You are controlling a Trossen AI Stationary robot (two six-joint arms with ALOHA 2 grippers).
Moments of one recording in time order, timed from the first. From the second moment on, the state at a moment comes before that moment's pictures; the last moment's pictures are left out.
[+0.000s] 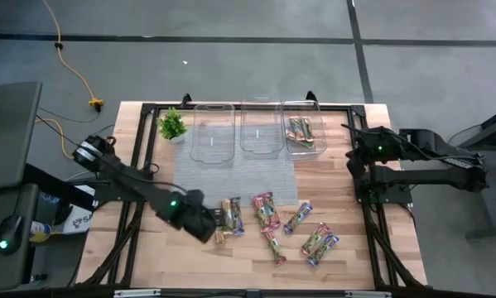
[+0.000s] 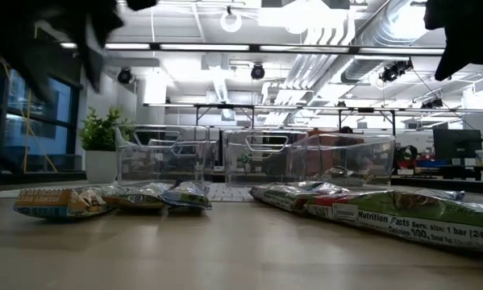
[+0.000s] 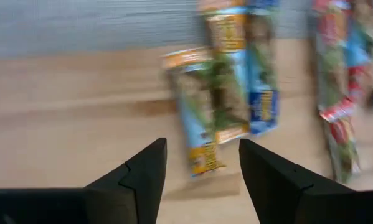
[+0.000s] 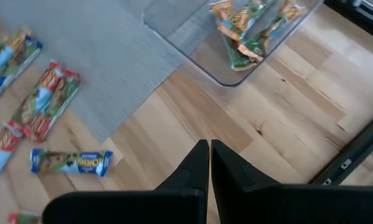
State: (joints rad) left arm -0.55 1.58 1.18 -0.90 -0.24 -2.12; right arm -0.21 0.59 0.88 -1.25 0.15 0.53
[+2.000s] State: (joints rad) left arm -0.39 1.88 1.21 -0.74 0.02 -2.07; right arm -0.21 0.59 0.88 -1.26 0.08 0.33
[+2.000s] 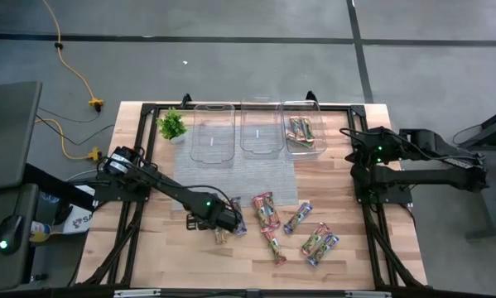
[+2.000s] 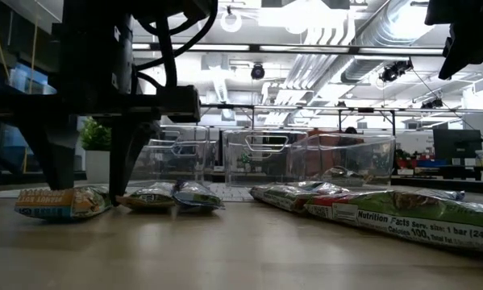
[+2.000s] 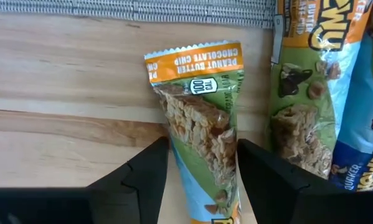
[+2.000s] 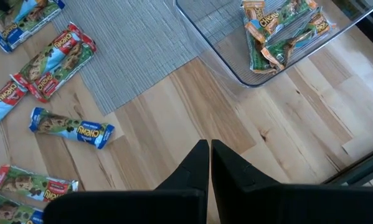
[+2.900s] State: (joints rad) left arm -0.31 1.80 1.36 -0.85 -0.17 -1.90; right arm -0.21 0.59 0.88 -1.26 0.08 0.33
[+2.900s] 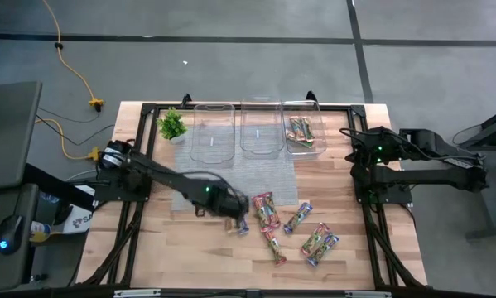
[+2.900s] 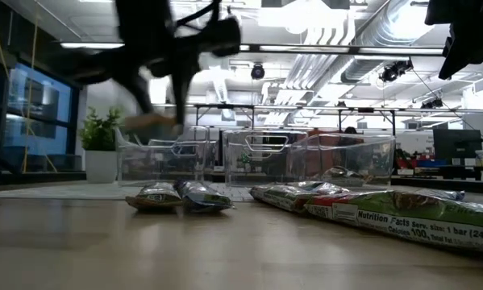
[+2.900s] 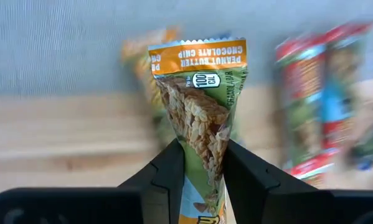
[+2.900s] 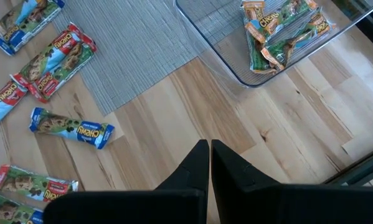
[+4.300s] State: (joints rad) left arm 0.34 2.36 2.26 -0.60 0.13 -1.00; right arm -0.21 0.59 0.88 -1.24 0.12 0.36
